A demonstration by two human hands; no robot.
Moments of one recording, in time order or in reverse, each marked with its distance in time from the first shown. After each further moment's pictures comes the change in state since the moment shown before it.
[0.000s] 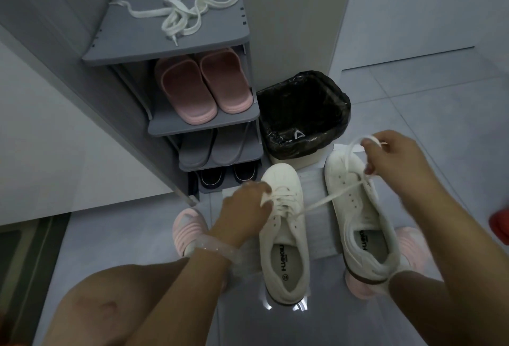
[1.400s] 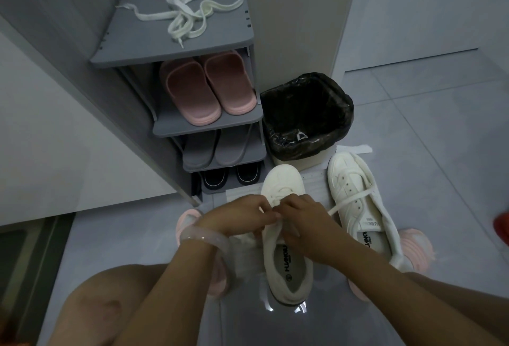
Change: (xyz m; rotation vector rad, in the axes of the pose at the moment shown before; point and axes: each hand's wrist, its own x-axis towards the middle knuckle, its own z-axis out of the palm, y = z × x) left_hand -0.006 -0.004 -0.023 -0.299 -0.414 -0.076; right_hand -0.060 0.019 0.095 -0.590 -0.562 -0.657
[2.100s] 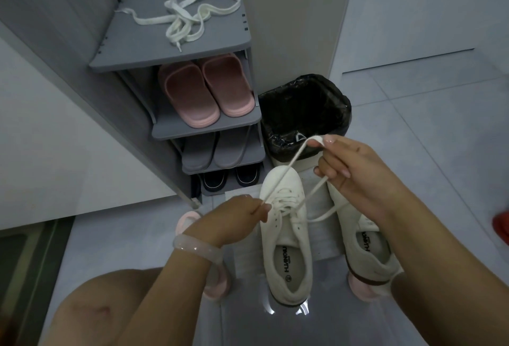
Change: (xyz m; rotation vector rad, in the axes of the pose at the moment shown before) left_hand -0.010 -0.003 -0.003 0.356 0.125 0.115; right_hand 0.001 0.013 -0.086 1.475 0.364 0.202
